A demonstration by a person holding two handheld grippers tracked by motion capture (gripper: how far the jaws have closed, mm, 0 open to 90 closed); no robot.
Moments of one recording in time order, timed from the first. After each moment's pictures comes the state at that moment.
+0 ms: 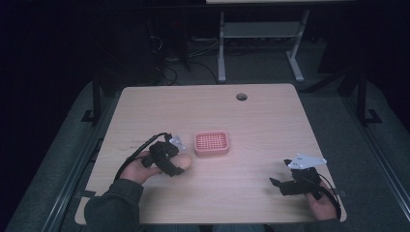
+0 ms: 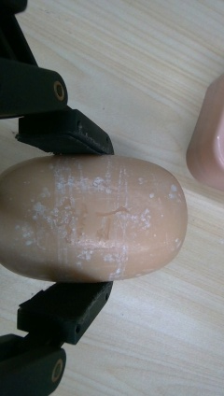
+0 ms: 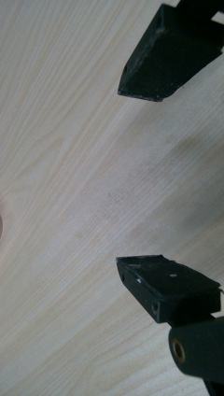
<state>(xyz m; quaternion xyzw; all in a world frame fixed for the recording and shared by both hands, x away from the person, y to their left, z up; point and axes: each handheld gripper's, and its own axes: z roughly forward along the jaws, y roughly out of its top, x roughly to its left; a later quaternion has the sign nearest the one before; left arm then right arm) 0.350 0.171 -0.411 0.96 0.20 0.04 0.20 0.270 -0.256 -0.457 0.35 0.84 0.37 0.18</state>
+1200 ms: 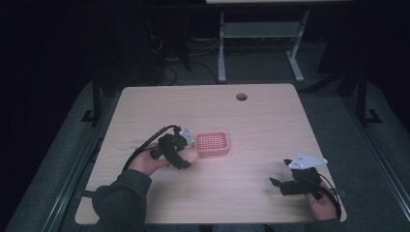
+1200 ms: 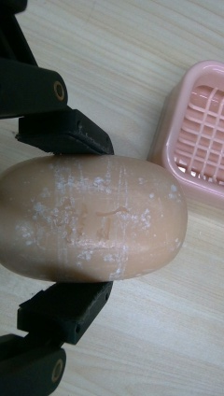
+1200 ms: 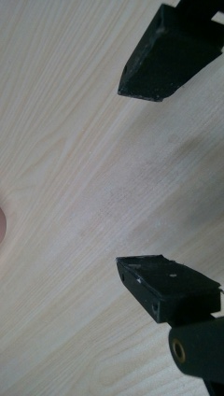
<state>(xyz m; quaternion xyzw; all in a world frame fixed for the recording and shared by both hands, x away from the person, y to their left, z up) 0.369 0.145 -0.399 0.97 0.18 0.04 0.19 0.269 -0.257 -0.455 0.35 0.84 0.37 0.18</state>
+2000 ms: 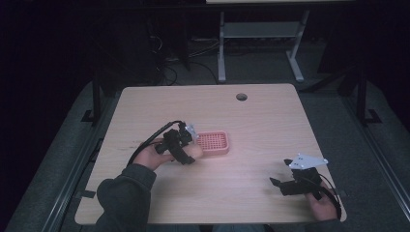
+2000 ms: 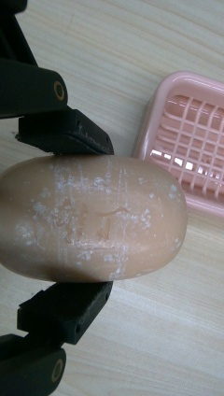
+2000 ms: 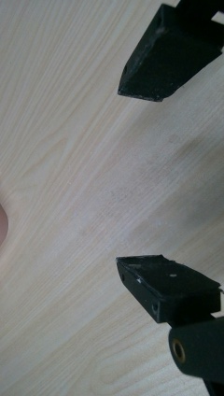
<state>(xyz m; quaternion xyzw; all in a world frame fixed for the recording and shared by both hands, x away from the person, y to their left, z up) 0.382 0.132 -0.394 0.97 0.17 0.03 0.18 0.269 -0.257 -0.455 0.35 0.84 0.37 0.18</state>
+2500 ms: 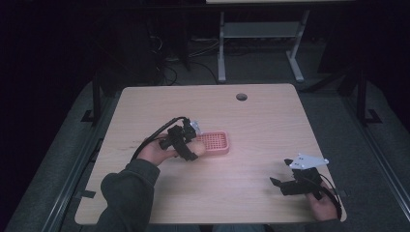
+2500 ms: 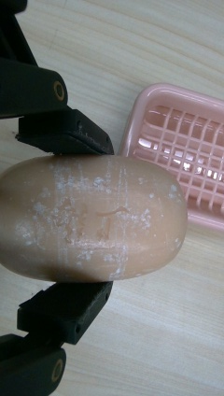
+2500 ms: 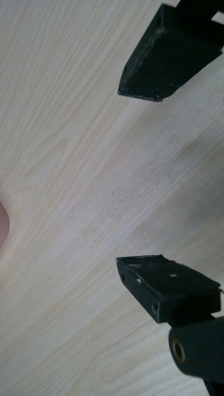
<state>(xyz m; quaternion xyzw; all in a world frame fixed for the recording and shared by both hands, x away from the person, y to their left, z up) 0.393 0.120 -0.390 0.97 0.16 0.04 0.18 0.269 -0.258 -0.454 0.35 0.84 0.37 0.19</state>
